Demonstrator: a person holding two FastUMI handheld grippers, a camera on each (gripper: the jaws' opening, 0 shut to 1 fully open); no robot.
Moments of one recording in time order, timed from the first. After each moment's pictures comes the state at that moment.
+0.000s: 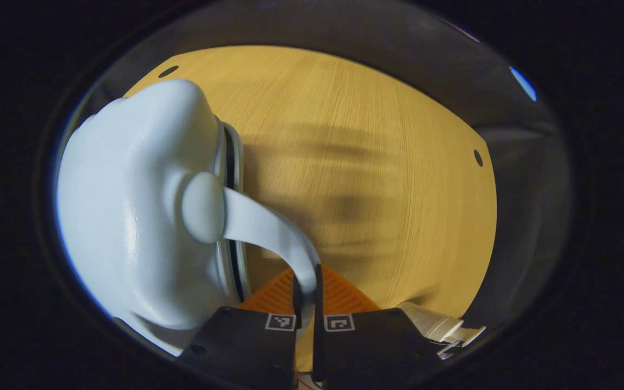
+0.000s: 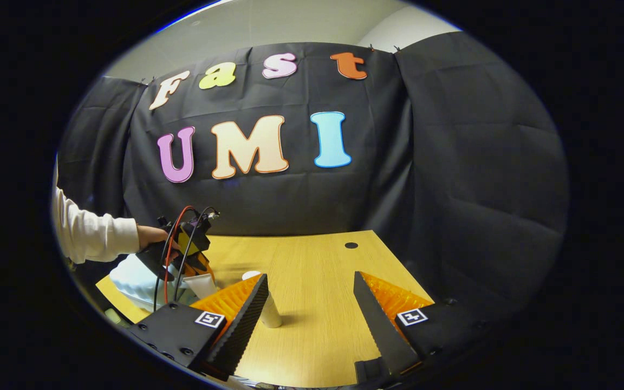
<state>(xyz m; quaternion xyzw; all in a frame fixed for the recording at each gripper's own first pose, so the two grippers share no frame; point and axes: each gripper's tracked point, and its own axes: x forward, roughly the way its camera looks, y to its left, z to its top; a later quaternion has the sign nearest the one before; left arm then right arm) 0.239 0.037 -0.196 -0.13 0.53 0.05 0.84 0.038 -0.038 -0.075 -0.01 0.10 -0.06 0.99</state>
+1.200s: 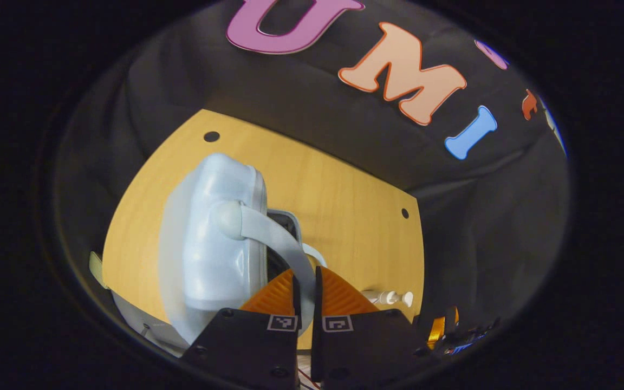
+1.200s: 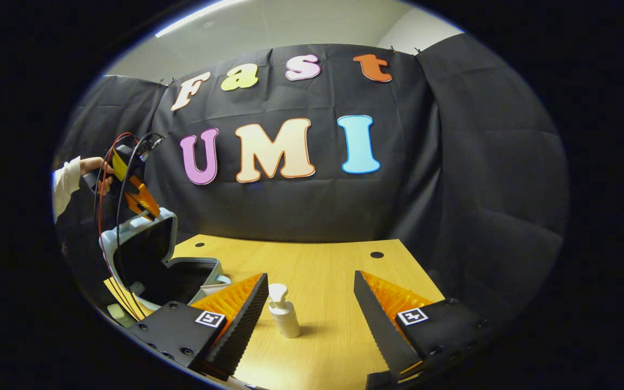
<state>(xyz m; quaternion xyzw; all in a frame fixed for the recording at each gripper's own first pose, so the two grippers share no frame) 0.147 0.154 0.037 -0.19 0.35 0.01 0.92 0.072 -0.004 -0.073 -0.01 0.09 0.02 1.00</state>
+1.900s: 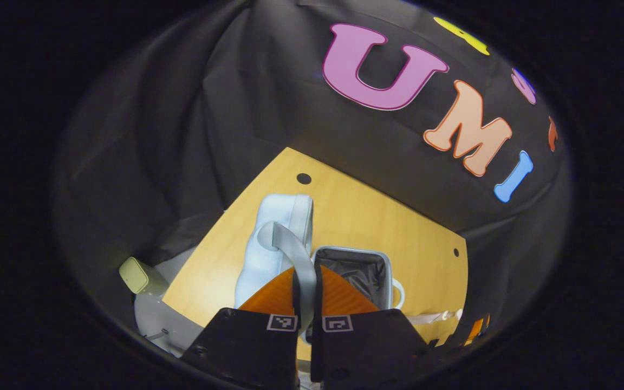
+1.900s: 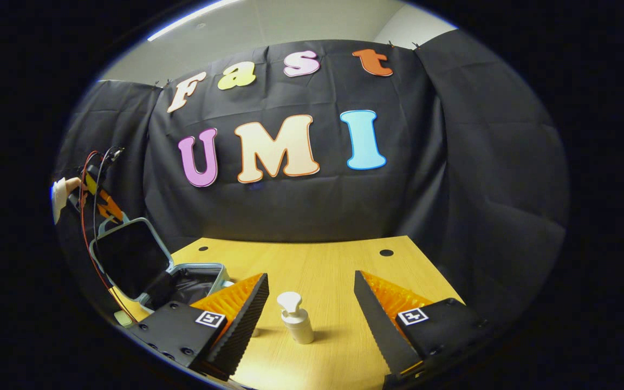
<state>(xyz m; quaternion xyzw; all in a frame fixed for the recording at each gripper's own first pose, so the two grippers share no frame) 0.097 0.351 0.049 -0.16 0.28 0.14 0.93 0.095 0.013 -0.079 0.01 0.10 0.01 0.99</state>
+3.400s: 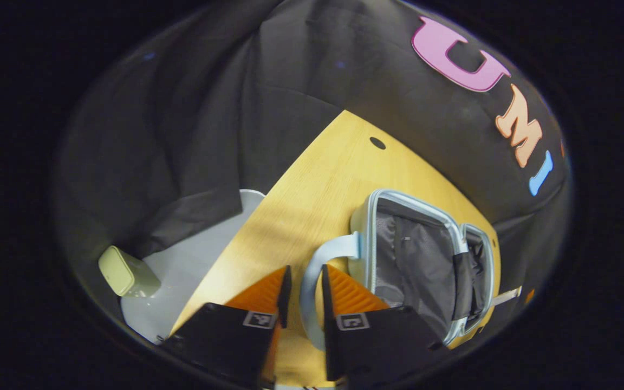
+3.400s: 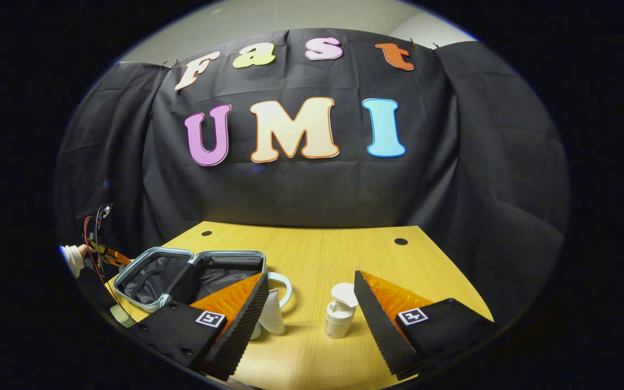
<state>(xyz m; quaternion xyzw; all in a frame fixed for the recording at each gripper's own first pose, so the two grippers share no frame) 0.105 0.516 -0.172 -0.18 0.29 0.14 0.93 0.106 0.098 -0.110 -0.02 0.14 0.00 0.99</state>
